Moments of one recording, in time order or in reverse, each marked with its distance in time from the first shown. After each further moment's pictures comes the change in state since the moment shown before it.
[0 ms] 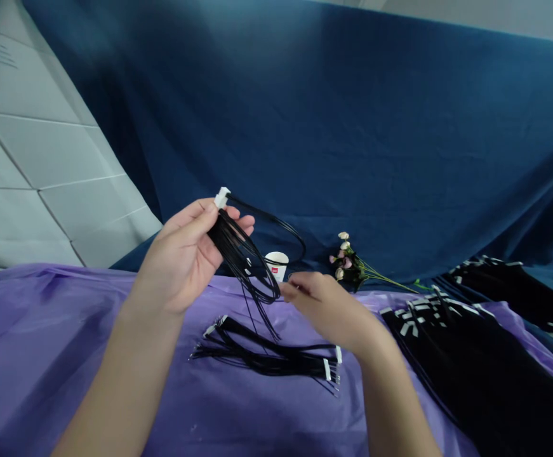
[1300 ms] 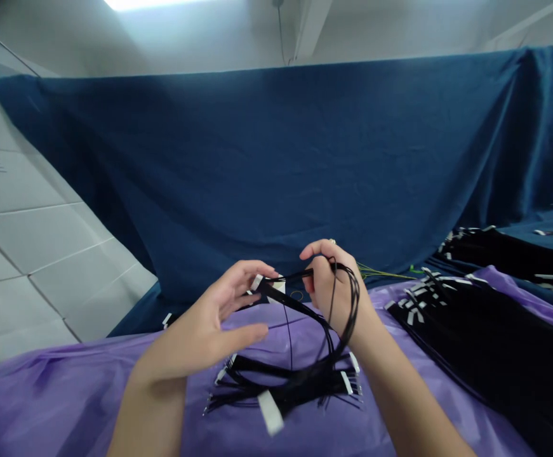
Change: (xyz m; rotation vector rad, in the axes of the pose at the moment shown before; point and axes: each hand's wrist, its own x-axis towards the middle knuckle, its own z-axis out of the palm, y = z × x) left_hand -0.018 0.008 0.002 0.879 -0.699 -0.110; right_hand -0.003 -0.027 -0.012 0.673 0.696 -0.018
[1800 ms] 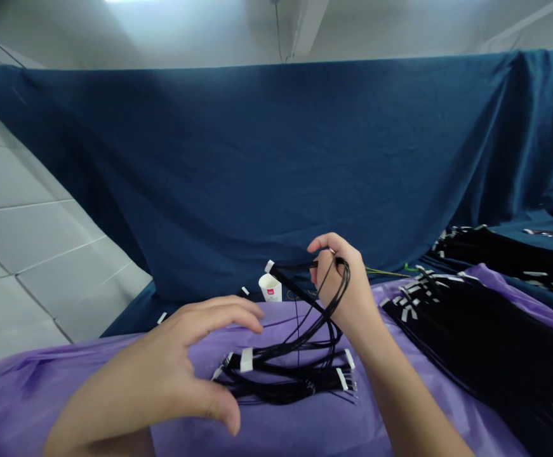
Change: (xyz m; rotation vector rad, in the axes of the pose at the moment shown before) left_hand -0.029 0.021 -0.010 0.369 -0.122 -0.177; right_hand 0.007 0.006 -0.008 -0.121 0.158 -0.105
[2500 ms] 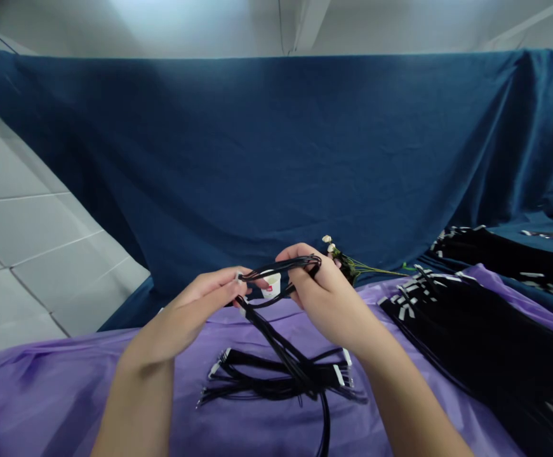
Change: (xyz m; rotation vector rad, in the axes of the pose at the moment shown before) left_hand 0.039 -0.019 0.006 -0.467 0.126 0.134; right_hand -0.021 -0.014 -0.004 -0.038 -0.484 0.023
